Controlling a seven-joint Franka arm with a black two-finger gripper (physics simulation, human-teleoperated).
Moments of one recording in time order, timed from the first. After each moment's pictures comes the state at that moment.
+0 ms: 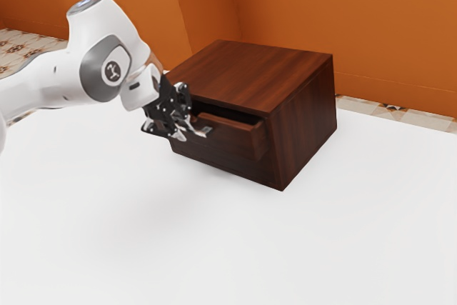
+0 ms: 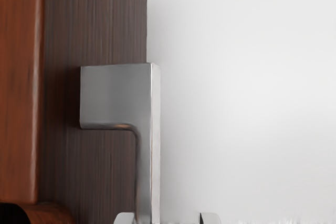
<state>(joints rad) 0.11 0.12 0.14 -1.66 -0.16 2.06 1.86</state>
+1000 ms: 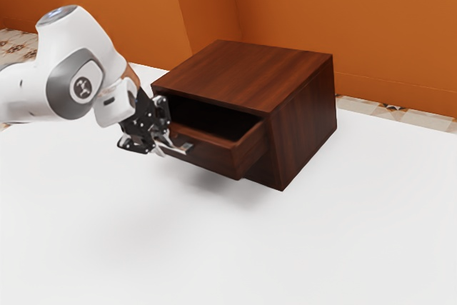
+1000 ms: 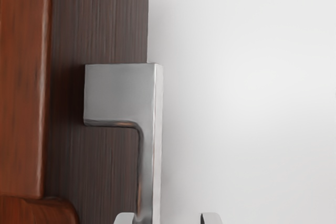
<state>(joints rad) 0.11 -0.06 0.14 -1.87 -0.11 2.08 1.83</state>
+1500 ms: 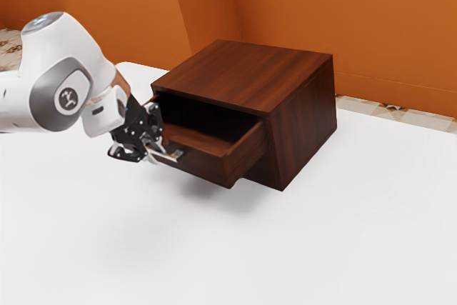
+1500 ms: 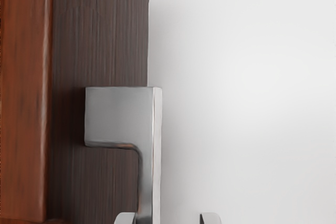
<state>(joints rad) 0.10 -0.15 0.14 -1.97 -0.09 2.10 1.82</state>
